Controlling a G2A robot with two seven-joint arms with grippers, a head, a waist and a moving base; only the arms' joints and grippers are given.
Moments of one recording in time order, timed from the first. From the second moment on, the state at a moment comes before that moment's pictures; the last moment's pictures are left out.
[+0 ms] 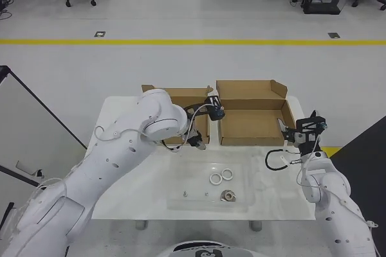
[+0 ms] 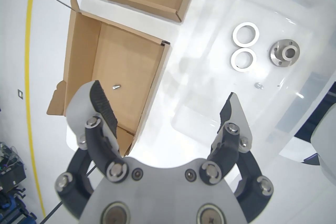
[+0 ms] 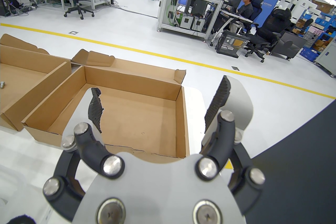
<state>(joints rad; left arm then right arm) 0.72 -1.22 -0.72 -1.69 0.79 -0.41 -1.41 -1.73 -1.15 1.60 -1.80 -1.33 0.00 0.00</state>
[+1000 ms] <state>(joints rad) 0.54 -1.08 -0.39 -1.93 0.48 -0.33 -1.49 -1.73 -1.15 1.60 -1.80 -1.33 0.00 0.00</state>
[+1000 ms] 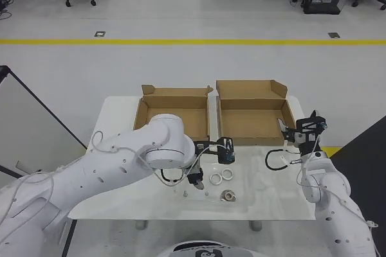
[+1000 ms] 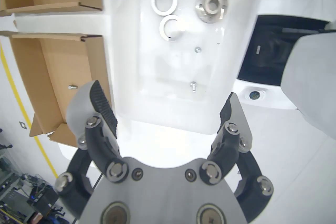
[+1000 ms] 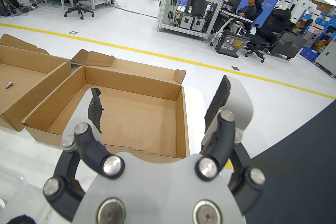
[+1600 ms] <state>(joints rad) 0.42 -1.08 -0.17 -1.89 0.40 -0.32 -1.50 -1.73 -1.15 1.60 -1.80 -1.33 0.00 0.00</state>
